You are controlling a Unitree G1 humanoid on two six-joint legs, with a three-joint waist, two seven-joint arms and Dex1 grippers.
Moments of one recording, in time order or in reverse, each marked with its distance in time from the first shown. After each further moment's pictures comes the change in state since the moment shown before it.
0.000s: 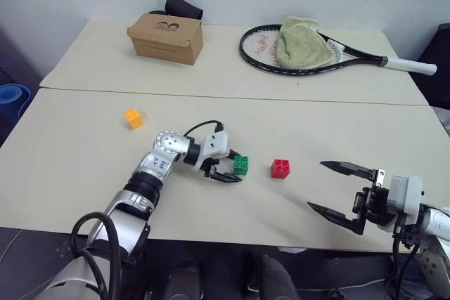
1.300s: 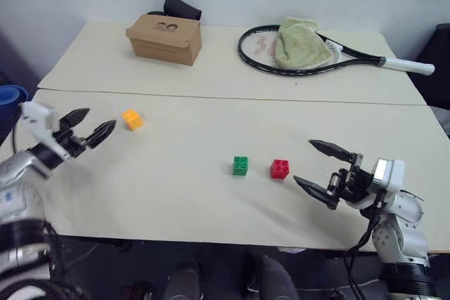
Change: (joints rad) left arm 0.206 0.440 0.620 -0.014 -0.324 0.244 0.339; right arm -0.245 0.224 0.070 0.241 0.015 -0.097 0.045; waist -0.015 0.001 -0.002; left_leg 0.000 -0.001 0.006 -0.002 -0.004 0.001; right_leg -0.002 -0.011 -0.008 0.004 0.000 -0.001
